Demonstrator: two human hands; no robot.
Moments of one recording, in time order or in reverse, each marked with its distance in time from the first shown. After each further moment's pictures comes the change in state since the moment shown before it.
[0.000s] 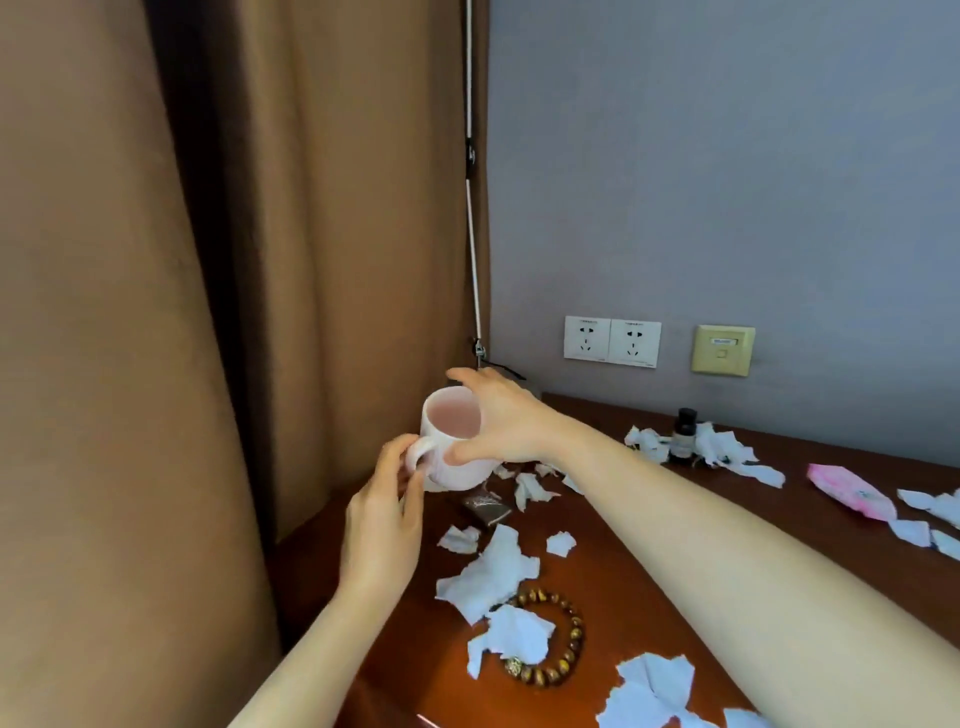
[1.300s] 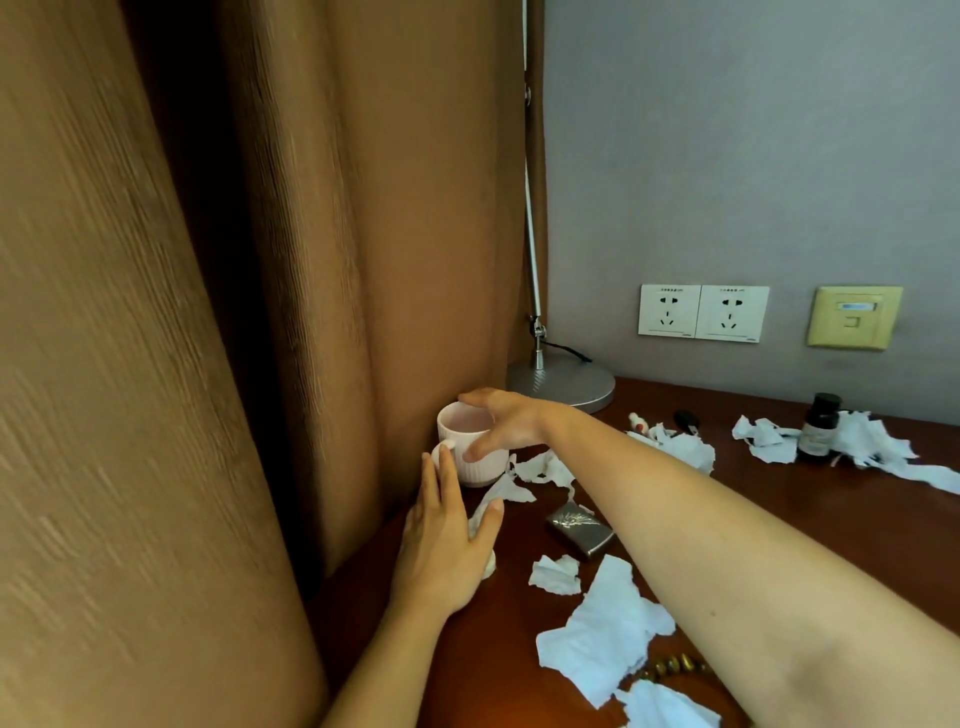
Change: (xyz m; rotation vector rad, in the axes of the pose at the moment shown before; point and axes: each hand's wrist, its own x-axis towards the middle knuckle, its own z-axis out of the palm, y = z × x) left_hand 0.046 -0.085 0.030 0.352 -0.400 -0.200; right_hand 0.142 0.034 0.083 0.042 -0.292 0.112
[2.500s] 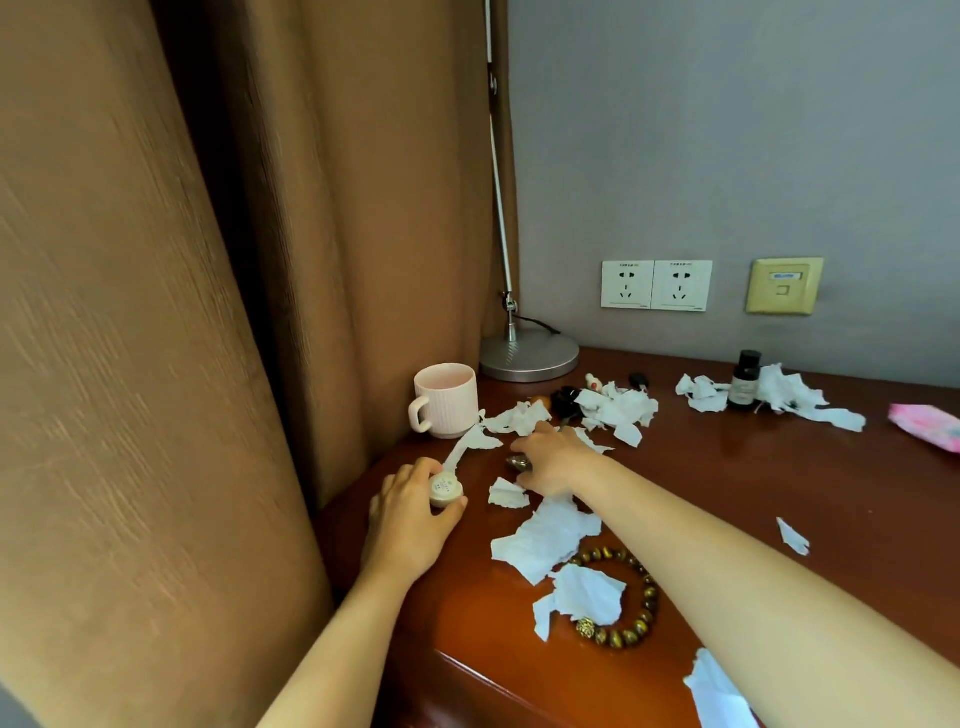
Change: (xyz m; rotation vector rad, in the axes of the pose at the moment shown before) left_hand -0.047 -0.004 -0.002 0.042 0.089 -0.021; right_hand -0.103 0.033 0.056 -0.359 0.003 0.278
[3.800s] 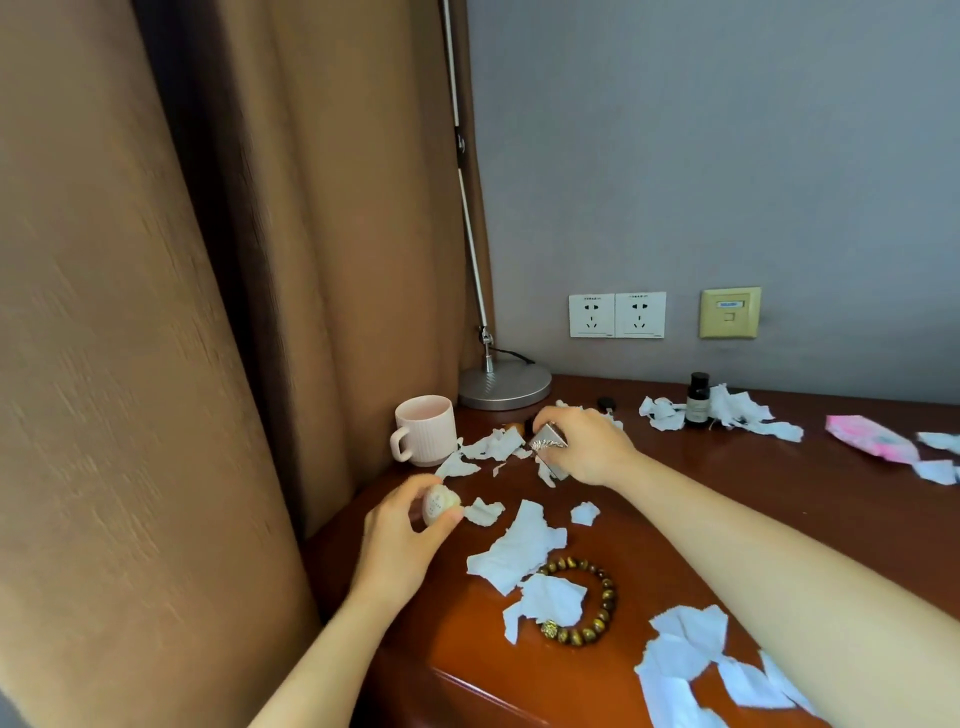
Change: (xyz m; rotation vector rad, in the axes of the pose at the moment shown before) left_hand -0.030 0.032 -0.026 -0.377 0.055 0.041; right_hand -0.058 0.056 -0.035 0.363 0.408 -0.054
